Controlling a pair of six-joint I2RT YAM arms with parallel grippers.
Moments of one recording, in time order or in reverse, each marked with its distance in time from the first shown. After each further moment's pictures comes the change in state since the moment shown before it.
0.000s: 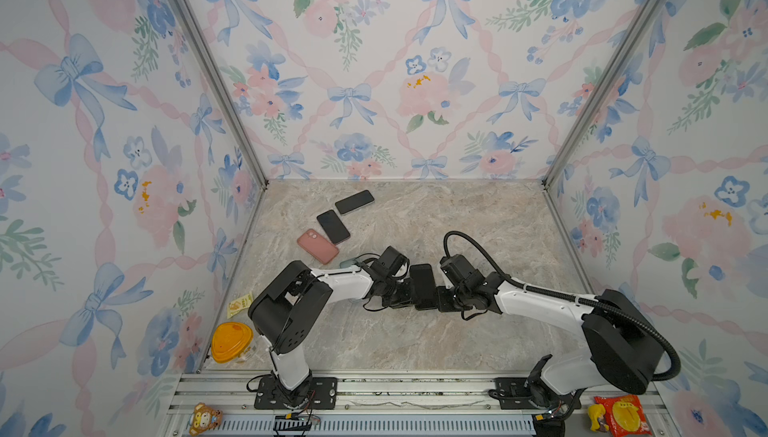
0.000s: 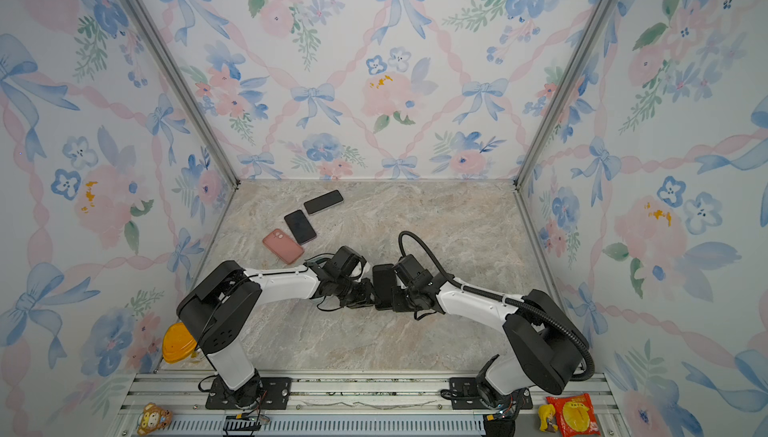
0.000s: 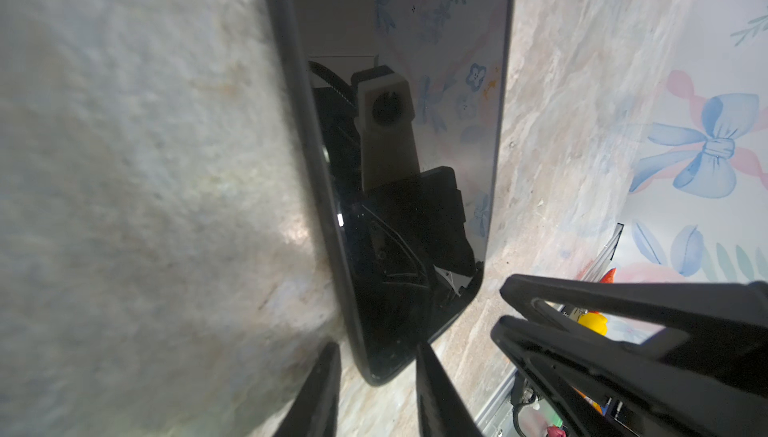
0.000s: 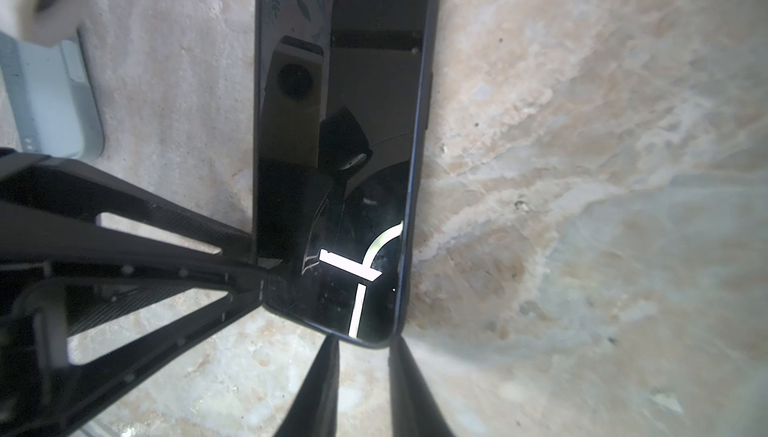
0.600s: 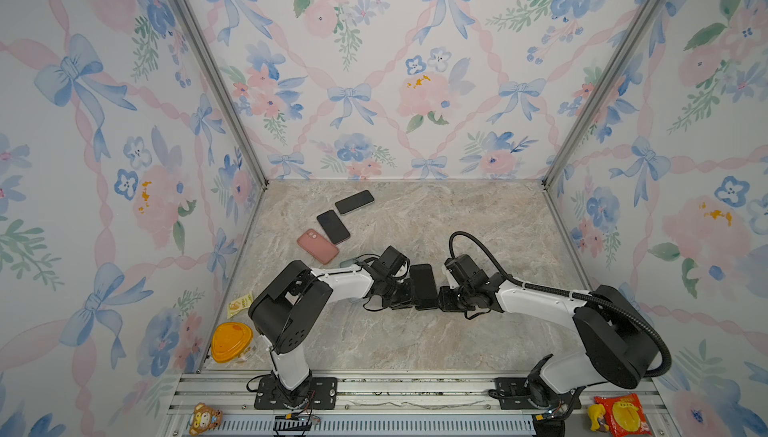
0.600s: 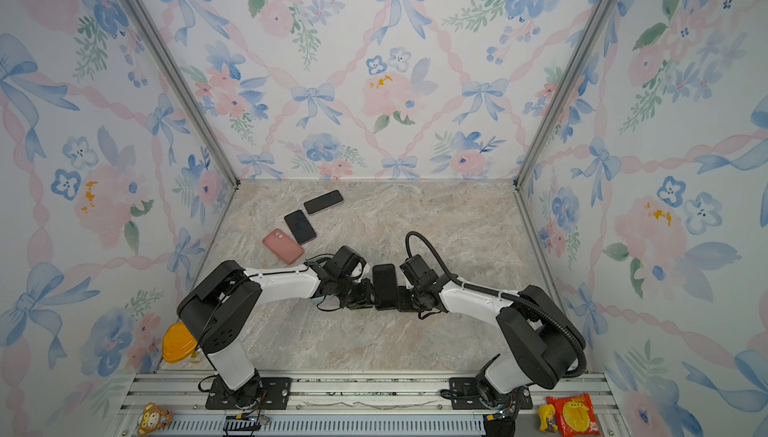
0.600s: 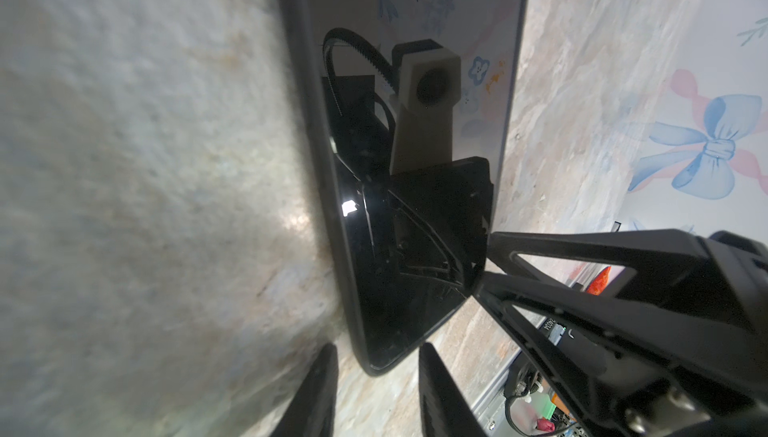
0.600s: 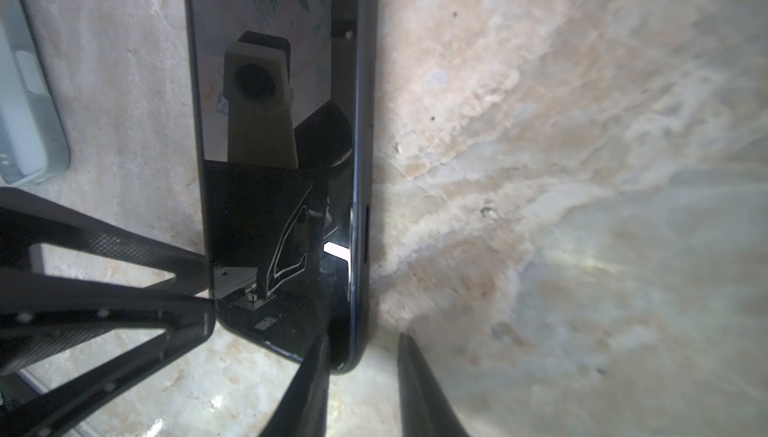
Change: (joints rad) left arm 0.000 0.003 0.007 -0.023 0.014 -0.015; right arm -0.068 0.032 -0.053 0.067 -0.064 -0.010
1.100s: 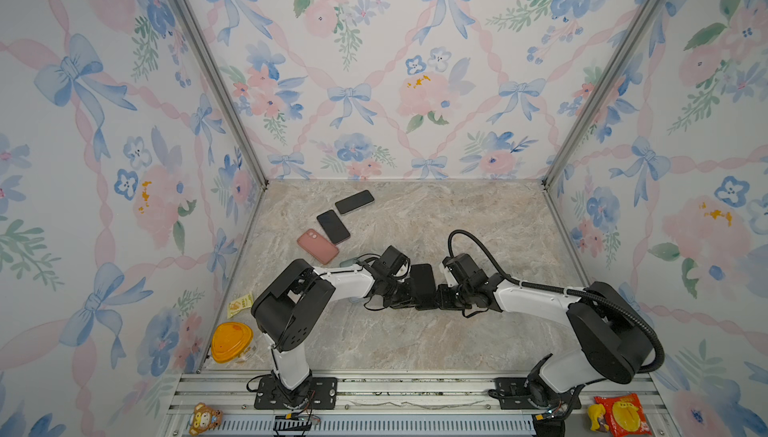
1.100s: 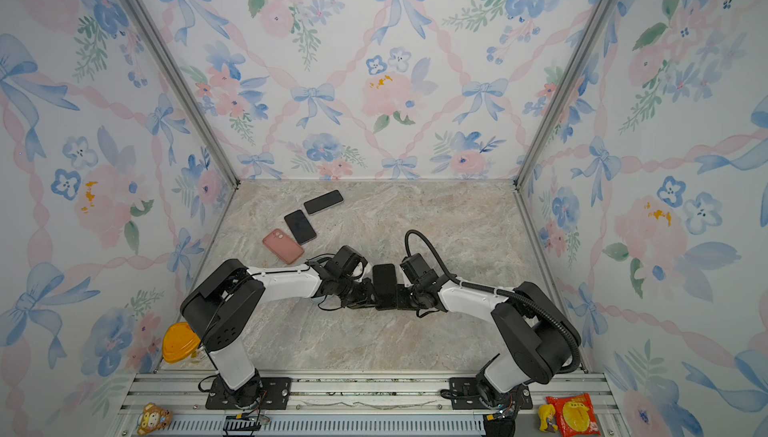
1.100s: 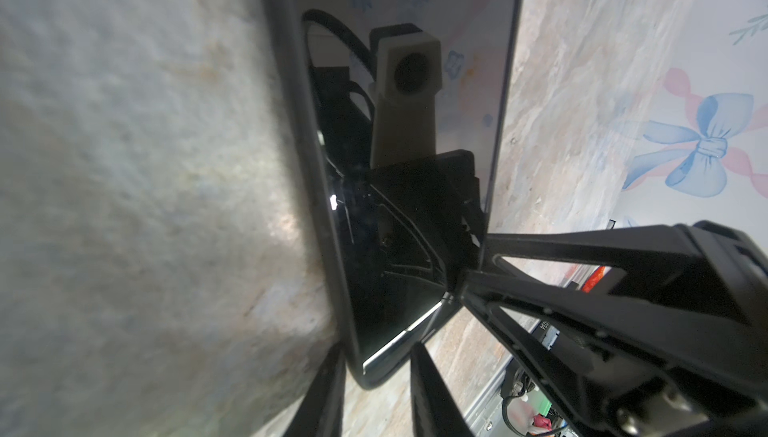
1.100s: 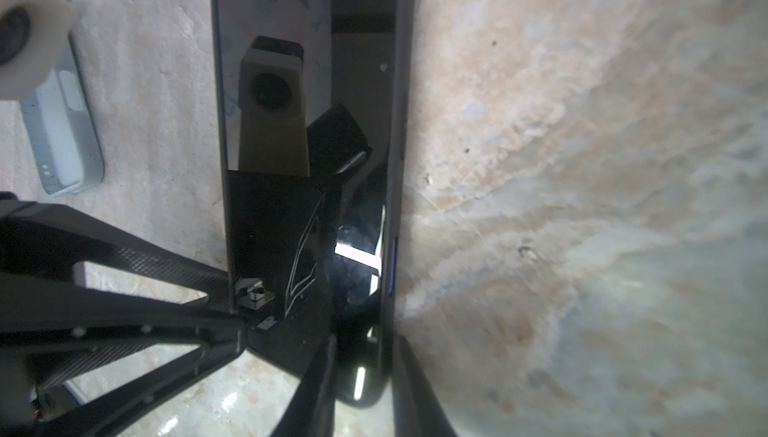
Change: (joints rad) left arm 0.000 0.021 0.006 0.026 0.016 -0.001; right arm -0.003 0.029 -0.011 0.084 -0.043 0.007
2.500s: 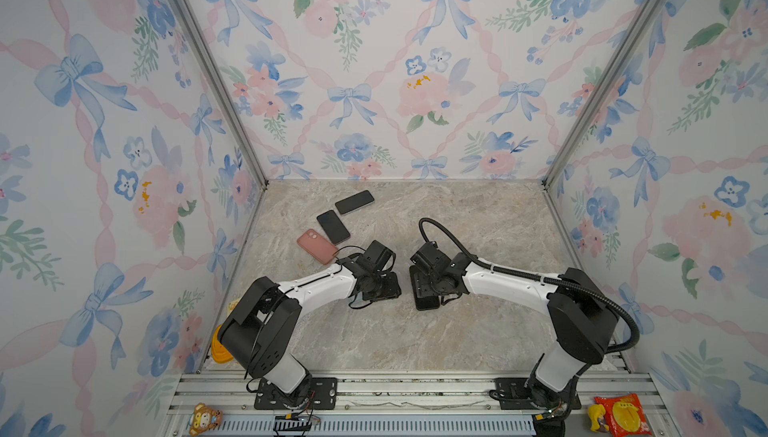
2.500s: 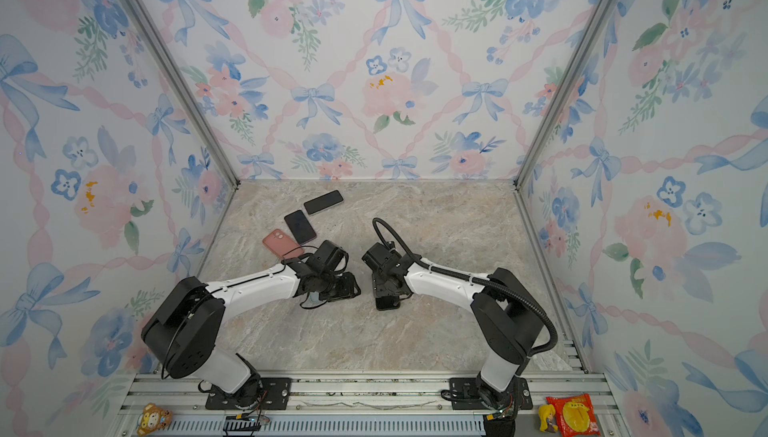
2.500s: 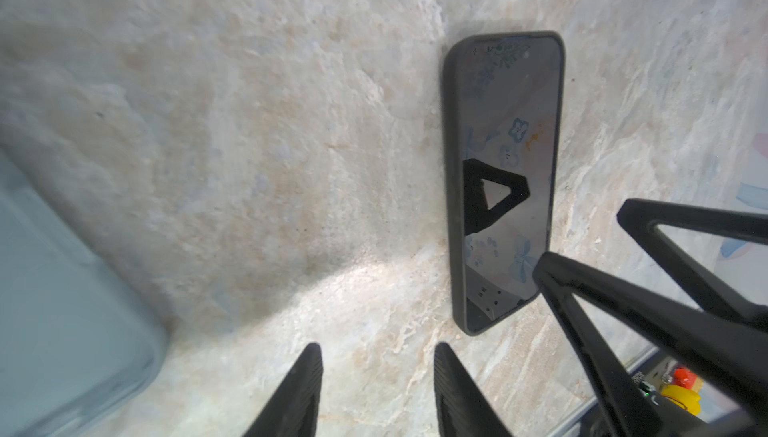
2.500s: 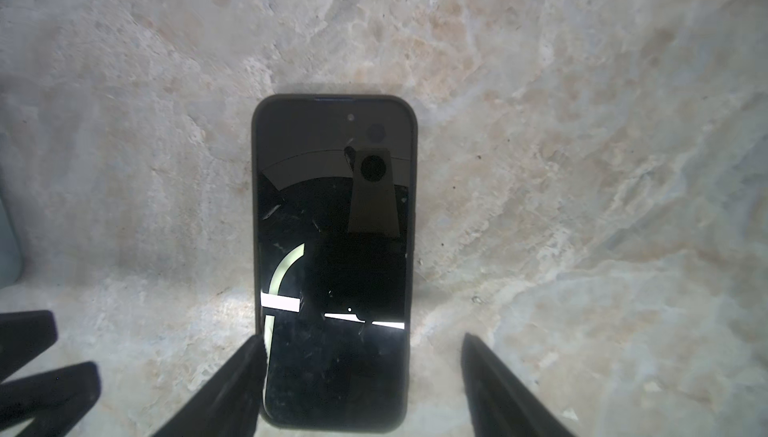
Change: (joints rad) left arm 0.071 -0.219 -0.037 -0.229 -0.273 0.100; right arm 0.185 0.191 0.429 -0.414 0.449 0.038
